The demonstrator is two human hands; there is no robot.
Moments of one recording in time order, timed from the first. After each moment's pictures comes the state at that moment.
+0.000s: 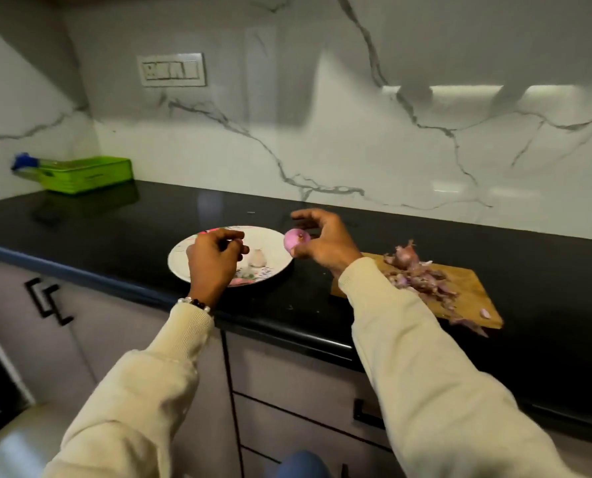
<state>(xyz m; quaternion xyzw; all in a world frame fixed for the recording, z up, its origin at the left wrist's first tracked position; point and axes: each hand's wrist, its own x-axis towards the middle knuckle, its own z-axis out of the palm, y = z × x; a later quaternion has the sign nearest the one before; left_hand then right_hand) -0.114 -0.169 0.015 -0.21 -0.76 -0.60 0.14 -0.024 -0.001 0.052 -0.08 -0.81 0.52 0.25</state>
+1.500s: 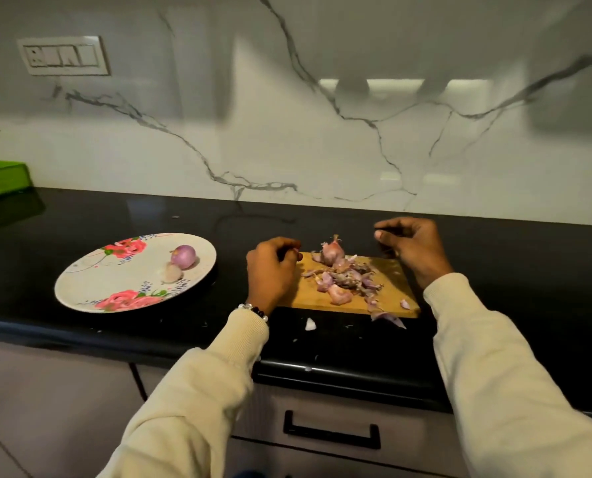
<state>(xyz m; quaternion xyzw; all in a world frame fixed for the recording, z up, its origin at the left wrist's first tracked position) -0.039 0.014 -0.005 -0.35 -0.73 -0.58 0.04 0.115 0.187 0.038 -0.25 -0.71 0.52 0.40</state>
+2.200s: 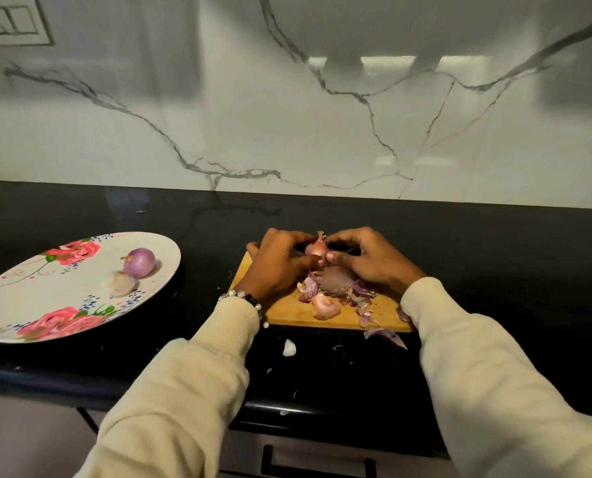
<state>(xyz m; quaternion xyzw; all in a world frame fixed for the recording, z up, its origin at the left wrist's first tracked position) -0.063 0.077 -0.007 -0.49 -0.79 -0.37 0.01 0.070 0.208 0.013 -0.18 -0.91 0.35 0.17</state>
